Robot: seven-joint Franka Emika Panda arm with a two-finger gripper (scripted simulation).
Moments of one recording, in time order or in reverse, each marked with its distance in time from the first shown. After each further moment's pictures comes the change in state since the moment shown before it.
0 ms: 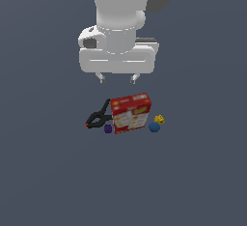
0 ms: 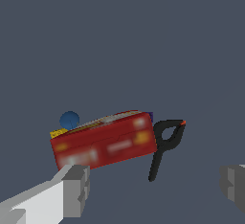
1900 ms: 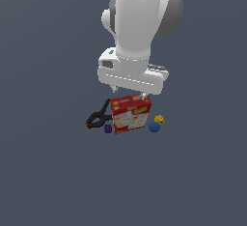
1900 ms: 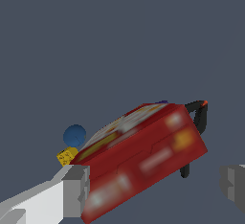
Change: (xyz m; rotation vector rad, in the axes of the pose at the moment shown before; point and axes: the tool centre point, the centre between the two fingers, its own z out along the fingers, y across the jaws) arm 0.001 -0.037 0.058 -0.020 -0.033 0.266
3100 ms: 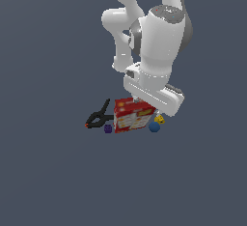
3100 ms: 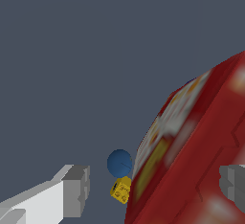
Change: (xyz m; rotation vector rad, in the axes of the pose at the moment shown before) arm 0.006 -0.070 0.043 0.059 0.084 0.476
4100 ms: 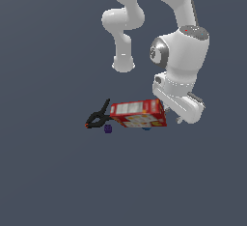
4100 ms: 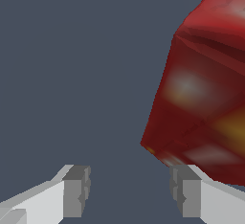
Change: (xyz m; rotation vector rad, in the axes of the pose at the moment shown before) arm -0.074 -0.069 0.039 0.097 -0.005 0.342
